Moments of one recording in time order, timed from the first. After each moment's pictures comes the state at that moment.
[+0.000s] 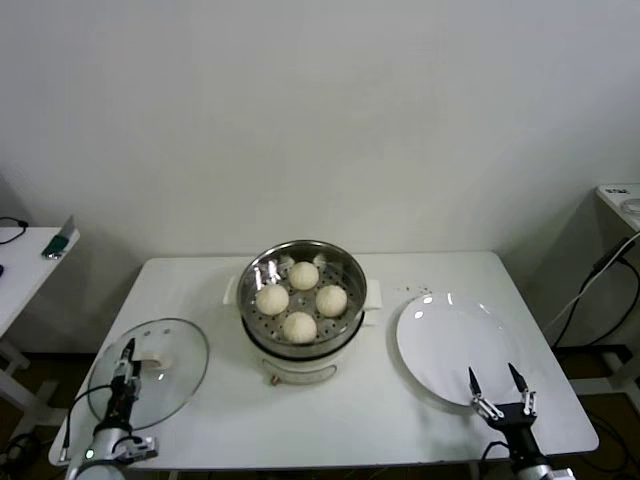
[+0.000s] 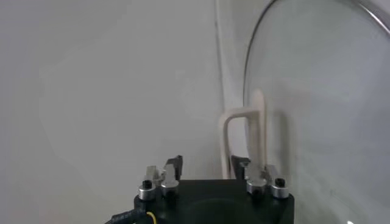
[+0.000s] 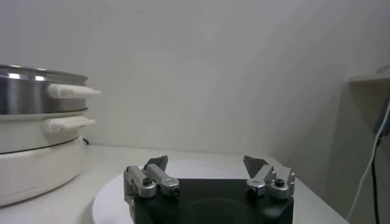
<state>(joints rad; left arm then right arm) 1.37 -1.21 -0.68 -1.37 1.26 0.03 -0.40 -1.60 1.23 0.64 1.62 0.34 0.44 -0.14</state>
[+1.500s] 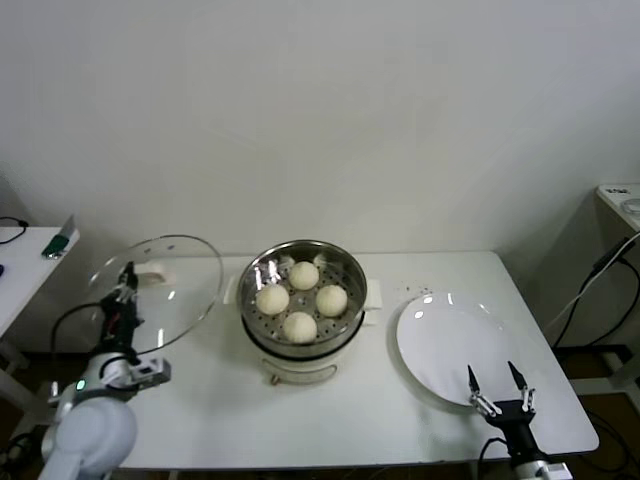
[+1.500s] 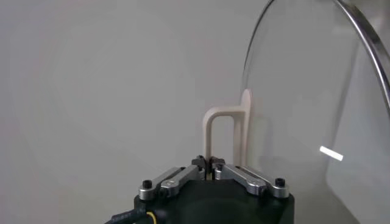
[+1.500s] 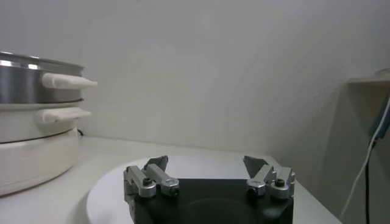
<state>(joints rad) 1.37 -1.07 -0.57 -2.07 1.06 0.44 0.04 -1.59 1.23 0.64 1.64 0.28 0.39 -0.09</state>
